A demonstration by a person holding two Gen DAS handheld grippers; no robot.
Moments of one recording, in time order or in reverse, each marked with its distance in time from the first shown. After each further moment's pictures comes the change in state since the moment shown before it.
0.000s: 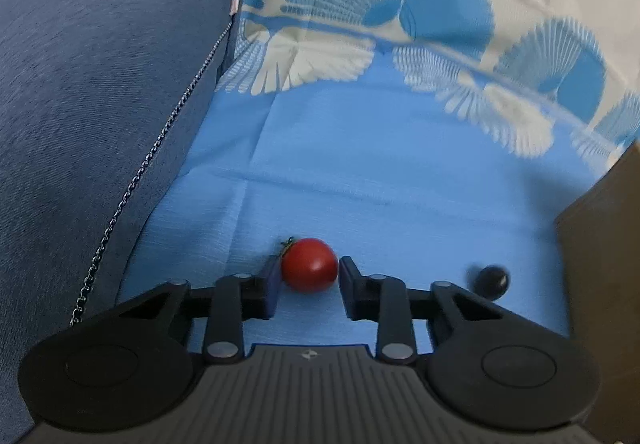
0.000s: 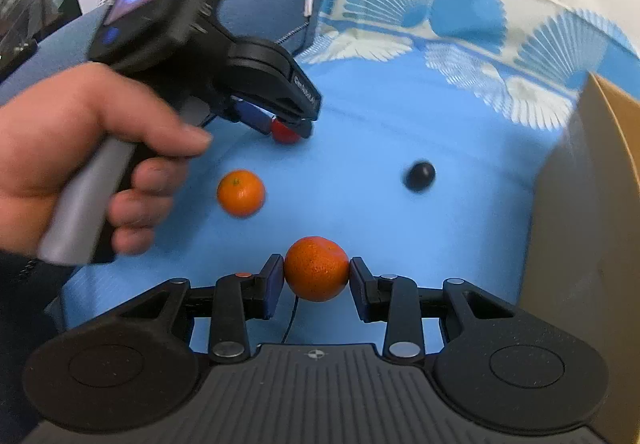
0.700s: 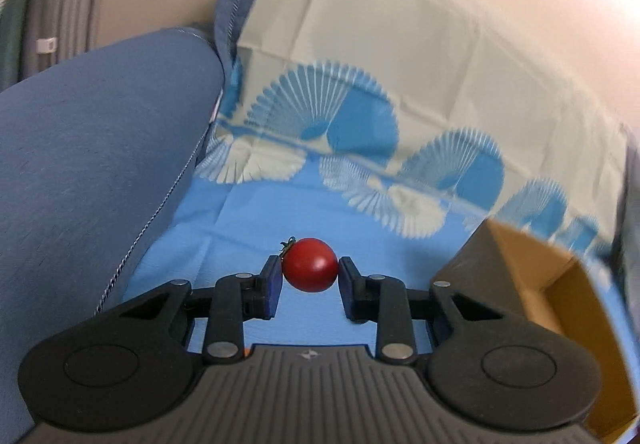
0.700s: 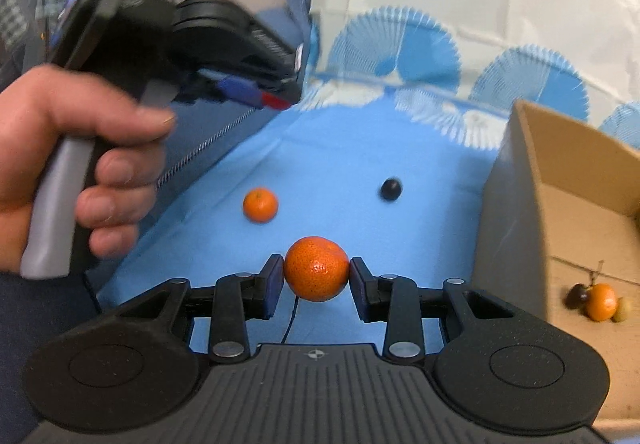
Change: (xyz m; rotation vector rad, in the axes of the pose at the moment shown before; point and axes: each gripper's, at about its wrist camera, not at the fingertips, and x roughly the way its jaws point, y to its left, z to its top) left arm -0.151 -0.004 -0.039 -0.133 -0.303 -0.206; right arm -0.090 0.013 -0.038 0.026 -0.184 -0.066
